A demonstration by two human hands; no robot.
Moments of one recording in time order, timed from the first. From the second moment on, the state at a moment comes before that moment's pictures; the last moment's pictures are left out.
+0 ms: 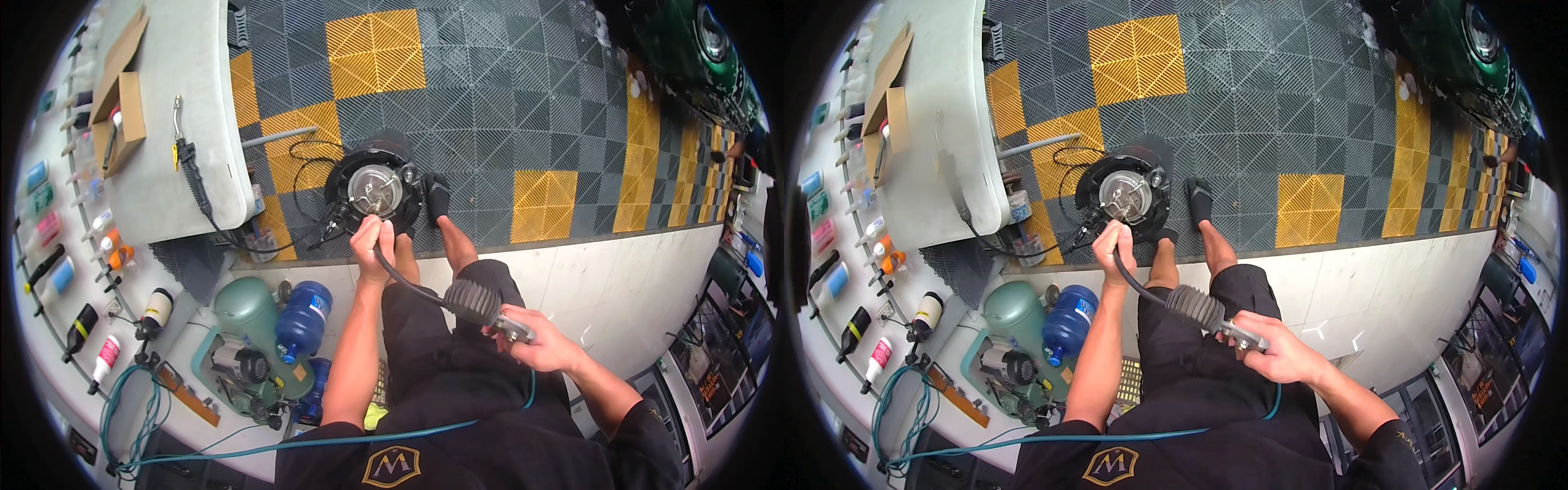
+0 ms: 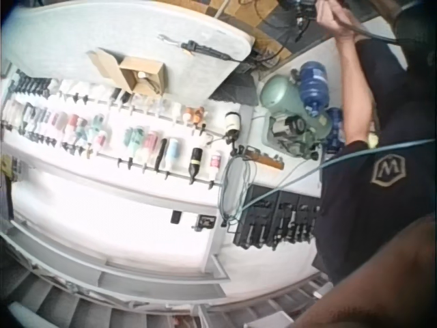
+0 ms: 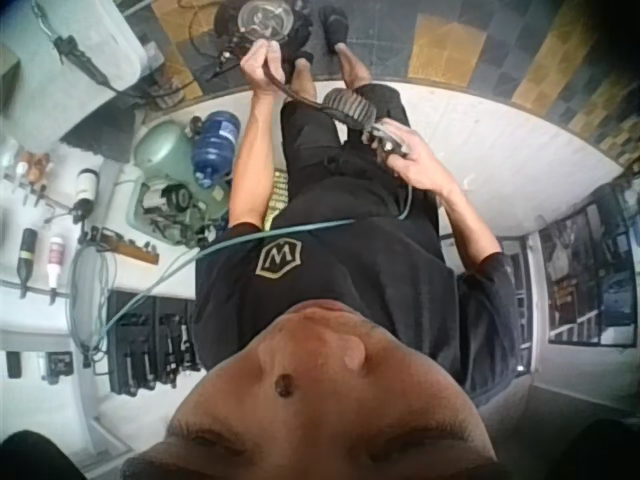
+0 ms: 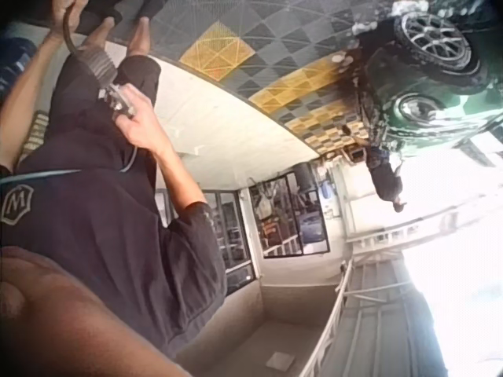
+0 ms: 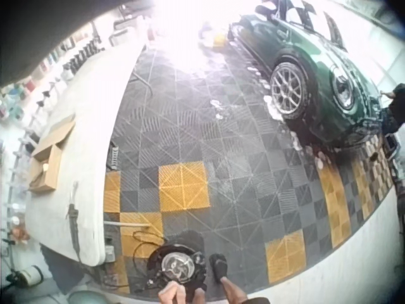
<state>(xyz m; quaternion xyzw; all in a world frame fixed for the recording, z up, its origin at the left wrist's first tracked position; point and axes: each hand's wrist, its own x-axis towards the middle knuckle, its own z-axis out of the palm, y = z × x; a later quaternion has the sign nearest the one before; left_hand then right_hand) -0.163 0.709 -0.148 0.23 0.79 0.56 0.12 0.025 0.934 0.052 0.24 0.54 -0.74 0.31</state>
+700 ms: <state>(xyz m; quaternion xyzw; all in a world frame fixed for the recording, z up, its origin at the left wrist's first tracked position) -0.150 0.729 -0.215 0.03 0.73 0.68 0.04 -0.011 0.911 0.028 0.10 0.54 -0.81 0.19</state>
